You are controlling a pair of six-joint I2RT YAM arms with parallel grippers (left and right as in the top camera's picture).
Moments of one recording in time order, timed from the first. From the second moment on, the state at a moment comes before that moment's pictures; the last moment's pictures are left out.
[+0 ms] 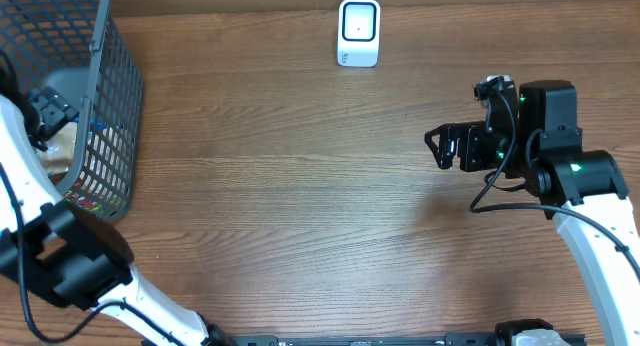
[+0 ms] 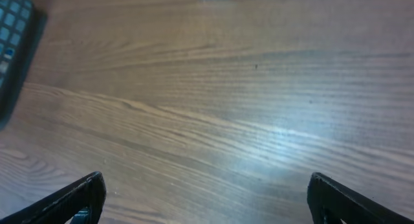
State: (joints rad) left arm 0.62 2.05 2.04 -1.22 -0.14 -0.26; right arm 0.11 1.27 1.12 -0.75 -0.37 0.10
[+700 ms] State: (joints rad) left arm 0.60 2.29 2.05 -1.21 -0.13 -0.26; right arm 0.11 1.27 1.12 -0.76 -0.37 0.10
